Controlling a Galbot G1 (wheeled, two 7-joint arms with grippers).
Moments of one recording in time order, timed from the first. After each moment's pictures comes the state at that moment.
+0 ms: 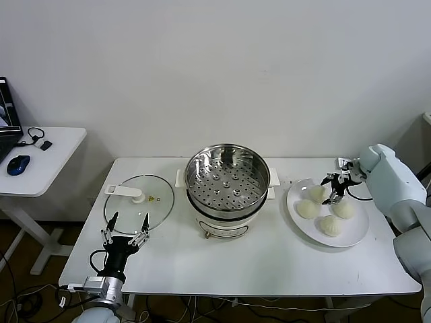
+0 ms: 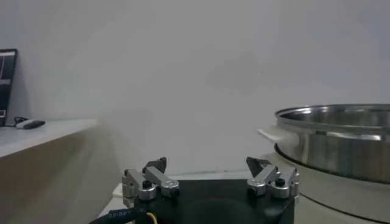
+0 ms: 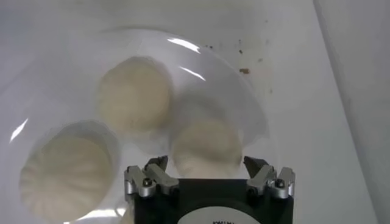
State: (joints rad) left arm 1.58 -1.43 -0.59 -1.96 -0.10 -0.08 0.03; right arm 0.00 1.04 -0.21 0.26 -0.44 0.23 -1.12
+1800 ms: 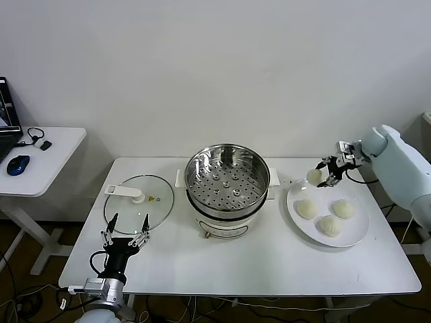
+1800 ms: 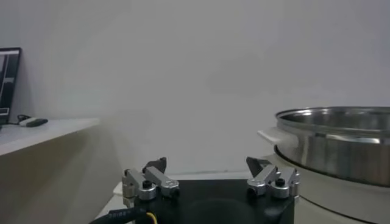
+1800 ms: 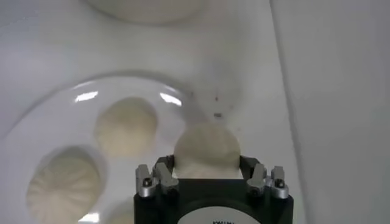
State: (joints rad) left arm 1.59 -1.45 -0.59 -1.97 -0.10 -0.08 0.03; right arm 0.12 0.84 -0.57 0.71 -0.07 0.16 -1.19
